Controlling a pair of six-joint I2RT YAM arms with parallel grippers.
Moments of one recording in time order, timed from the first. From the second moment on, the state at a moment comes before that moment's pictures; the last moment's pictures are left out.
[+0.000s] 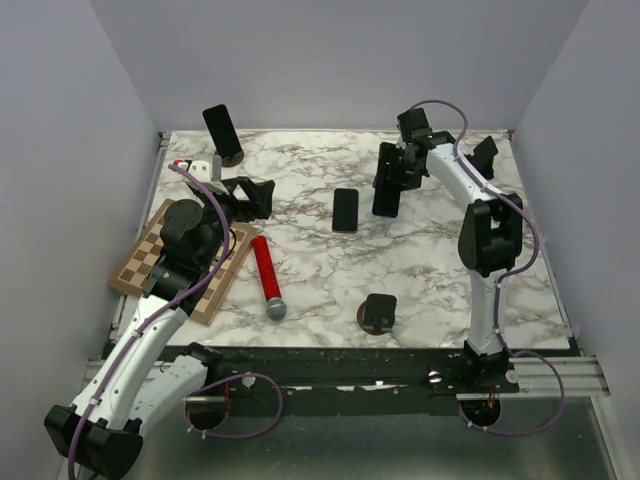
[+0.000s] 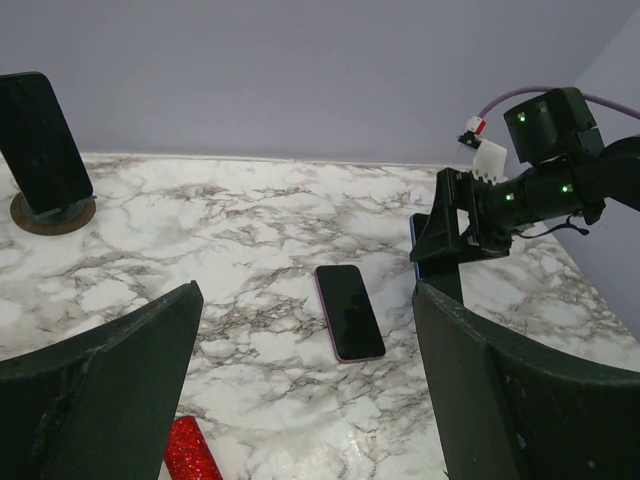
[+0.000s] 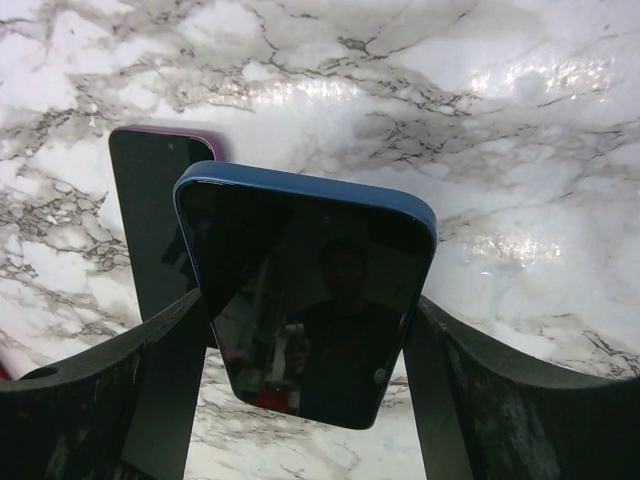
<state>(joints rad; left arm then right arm) -0.39 0.82 0.86 0.01 -0.05 -0.32 0.27 2.17 1.96 -0.80 -0.08 0.35</state>
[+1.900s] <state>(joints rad) -0.37 0.82 0.86 0.01 -0.04 -0.33 0.35 2.36 2.00 -0.78 -0.03 0.34</state>
